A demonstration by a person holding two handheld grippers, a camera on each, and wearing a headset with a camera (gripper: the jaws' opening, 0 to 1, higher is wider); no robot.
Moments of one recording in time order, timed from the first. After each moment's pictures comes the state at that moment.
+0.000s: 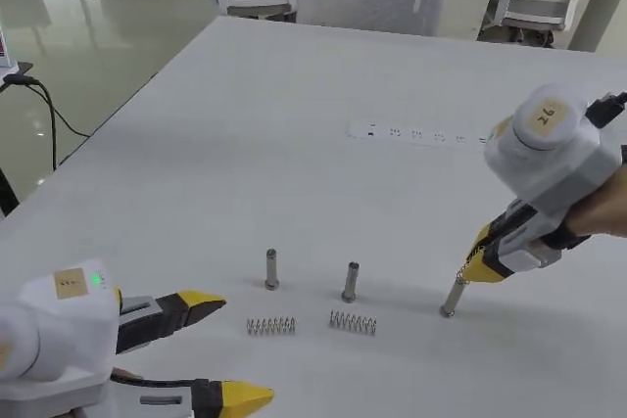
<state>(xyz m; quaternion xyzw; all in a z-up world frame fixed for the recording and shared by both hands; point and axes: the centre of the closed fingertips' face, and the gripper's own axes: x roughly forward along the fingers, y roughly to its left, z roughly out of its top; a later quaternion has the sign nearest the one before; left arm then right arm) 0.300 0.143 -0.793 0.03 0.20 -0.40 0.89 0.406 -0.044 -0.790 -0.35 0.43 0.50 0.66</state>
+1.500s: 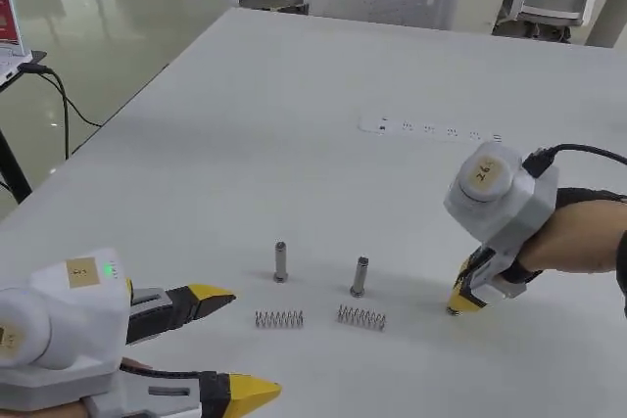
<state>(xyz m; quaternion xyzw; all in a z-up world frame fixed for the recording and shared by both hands) 0.297 0.143 -0.795 0.04 0.21 -0.40 0.89 0.413 -0.036 -0.853 -0.37 0.47 0.48 0.64</state>
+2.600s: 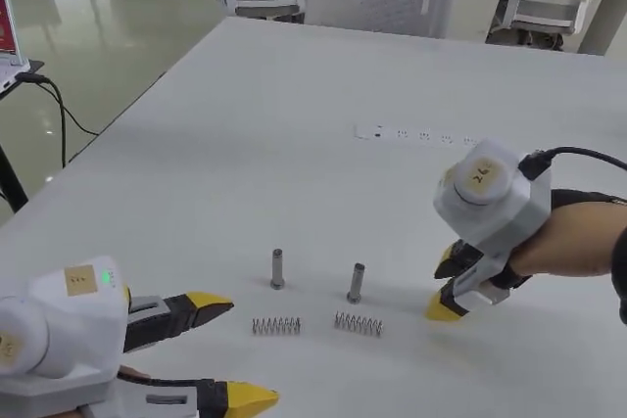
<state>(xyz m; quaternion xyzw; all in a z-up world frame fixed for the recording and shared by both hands) 0.295 0.141 -0.792 0.04 0.21 -0.40 0.89 0.404 -0.009 -0.833 -0.38 0.41 0.52 0.65</state>
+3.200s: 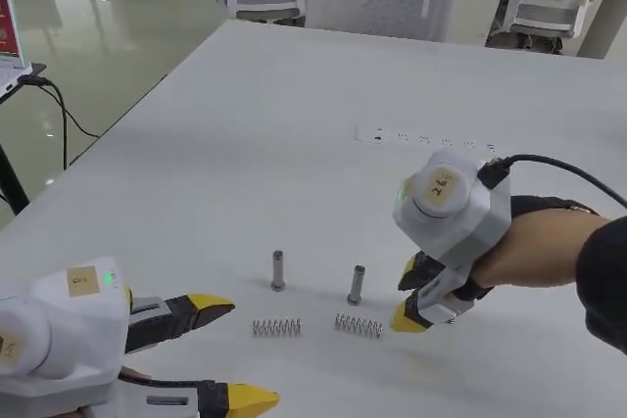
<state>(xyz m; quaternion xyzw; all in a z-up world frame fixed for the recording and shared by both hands) 0.296 0.141 -0.792 0.04 0.20 -0.40 0.89 0.378 0.032 -0.835 -0.39 0.40 0.55 0.62</state>
